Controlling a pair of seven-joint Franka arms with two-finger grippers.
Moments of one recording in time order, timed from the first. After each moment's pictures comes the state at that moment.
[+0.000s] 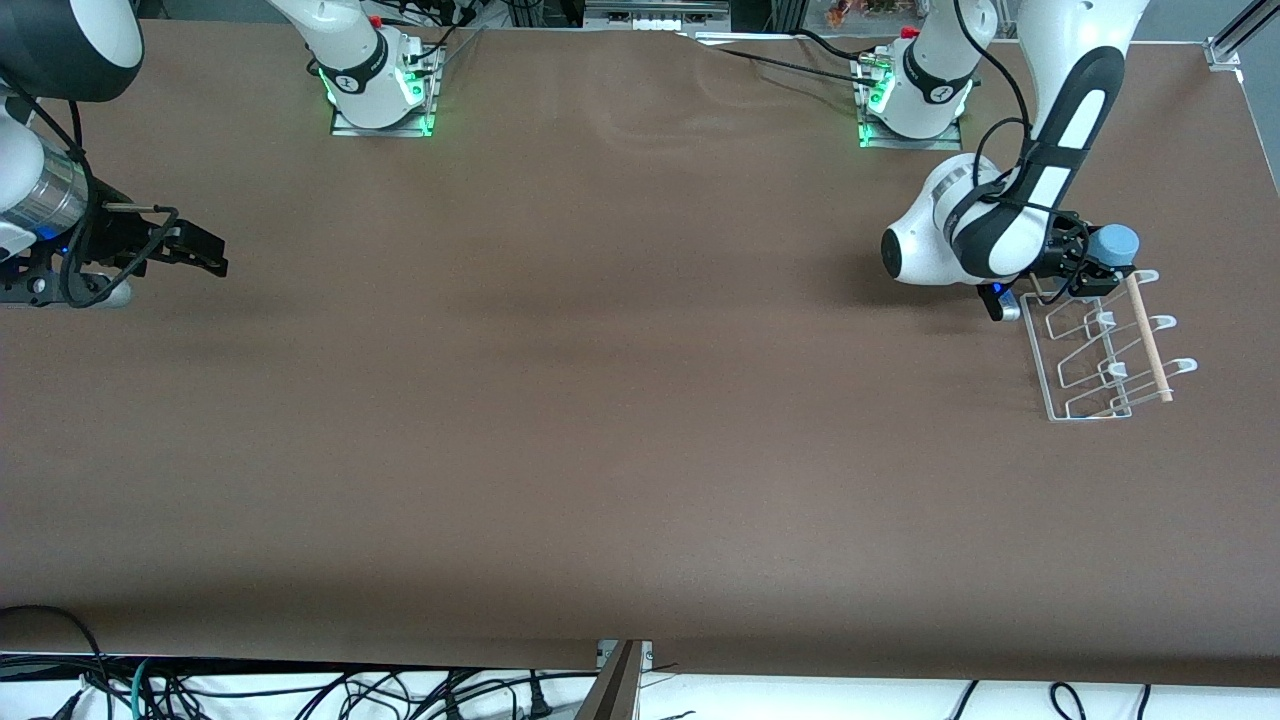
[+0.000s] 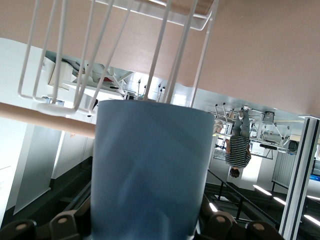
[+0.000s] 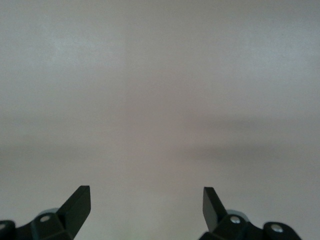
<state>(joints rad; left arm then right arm) 0.00 0.28 -0.24 -2.39 1.25 1.46 0.19 -0.03 0.03 0.05 -1.72 -0.02 1.68 0.01</state>
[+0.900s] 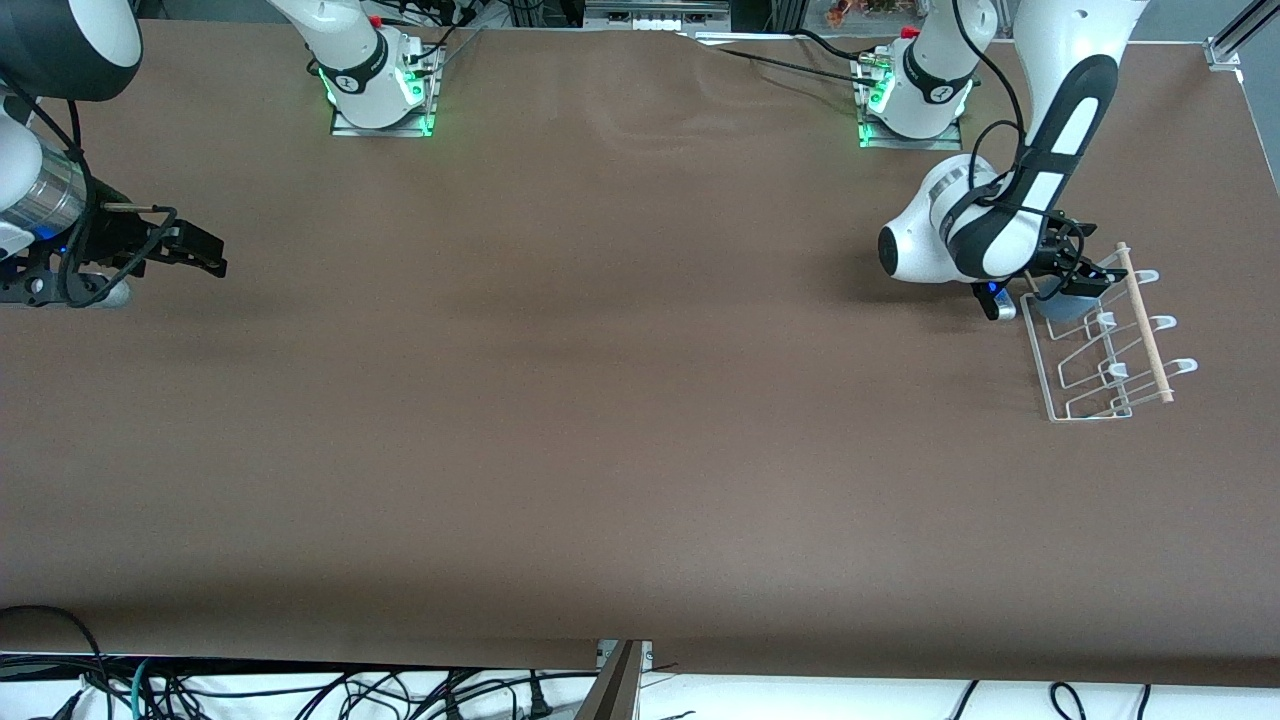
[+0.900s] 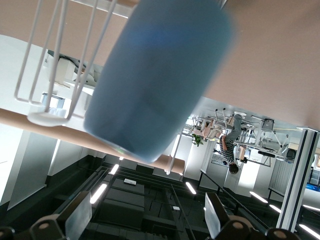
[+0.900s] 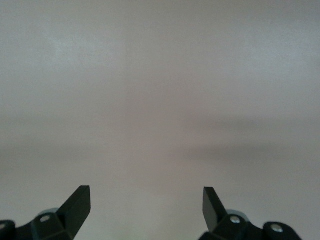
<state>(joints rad) 0.00 0.29 -0.24 -2.40 1.26 1.48 0.12 -0.03 0.03 0.05 -1.72 -0.03 1.68 0.01</state>
